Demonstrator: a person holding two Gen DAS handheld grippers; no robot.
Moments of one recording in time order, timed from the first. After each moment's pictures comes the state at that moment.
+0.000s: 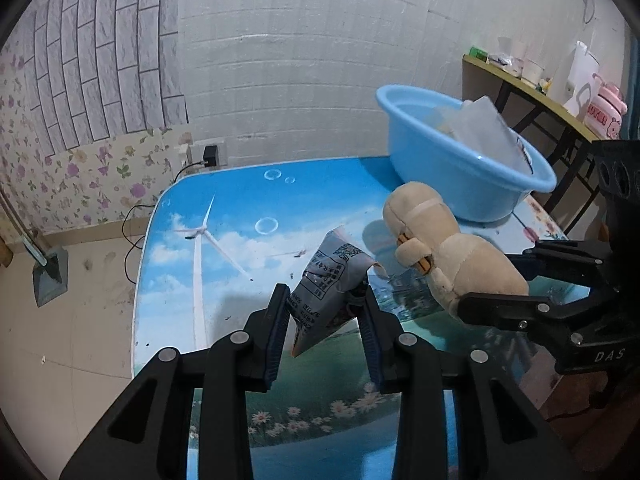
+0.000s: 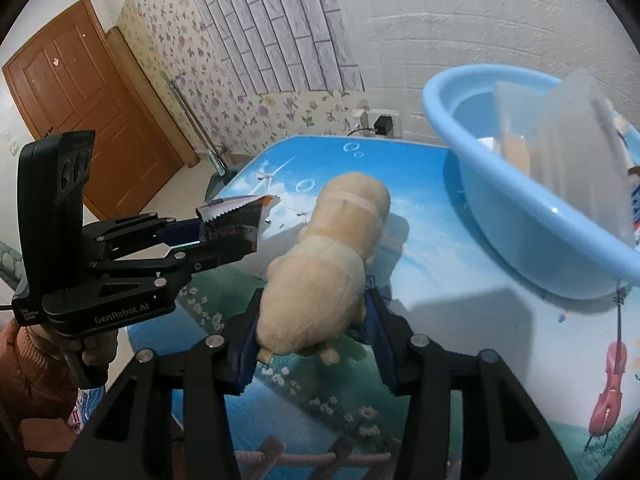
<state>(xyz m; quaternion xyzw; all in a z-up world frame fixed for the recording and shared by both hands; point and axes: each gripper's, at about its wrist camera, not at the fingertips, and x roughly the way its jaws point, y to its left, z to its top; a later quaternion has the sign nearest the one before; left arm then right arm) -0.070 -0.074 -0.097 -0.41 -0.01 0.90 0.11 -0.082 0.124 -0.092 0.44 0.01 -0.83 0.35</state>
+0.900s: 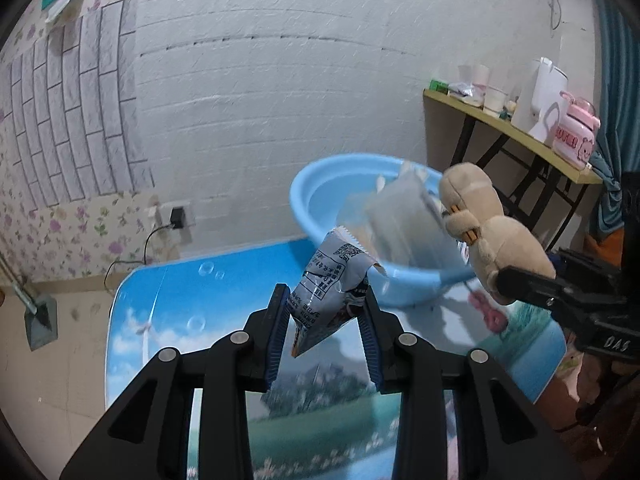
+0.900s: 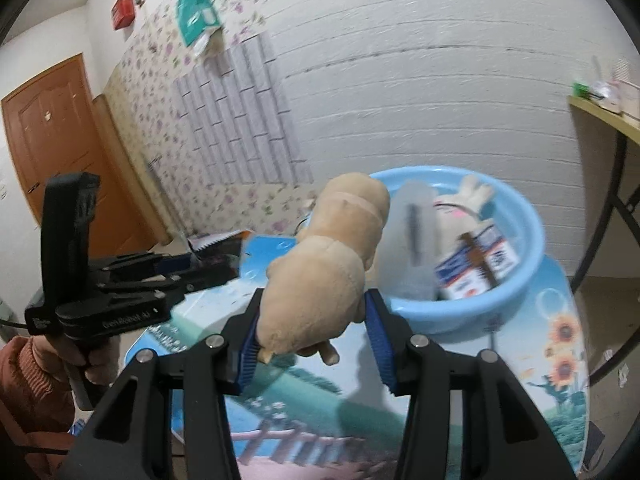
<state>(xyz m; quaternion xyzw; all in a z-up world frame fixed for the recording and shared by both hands) -0.095 0.009 -0.029 -0.35 0.00 0.93 0.15 -0.063 0.243 -0.020 0.31 -0.03 -0.91 0.27</state>
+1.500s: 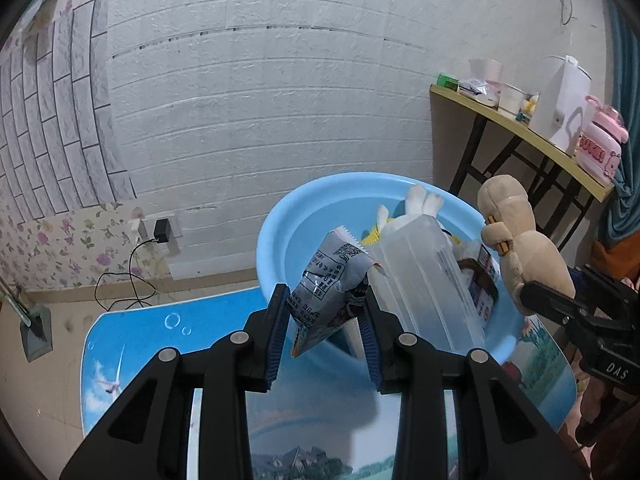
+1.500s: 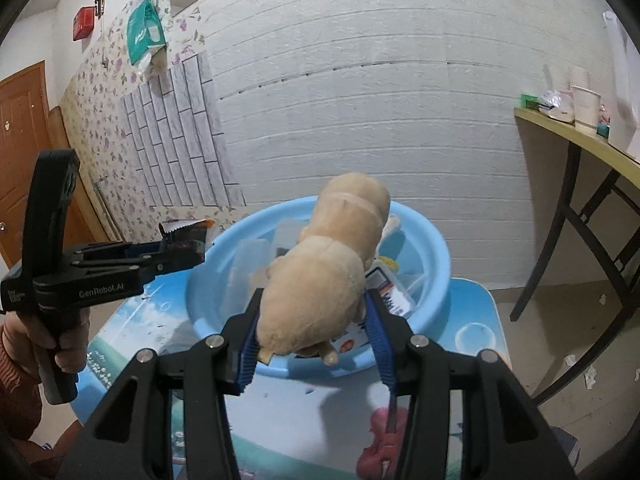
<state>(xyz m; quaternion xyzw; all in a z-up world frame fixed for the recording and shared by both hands) -0.177 0.051 -0.034 -0.36 0.01 0.92 0.15 -0.120 0.291 -0.023 0.29 -0.02 -0.94 0.19</state>
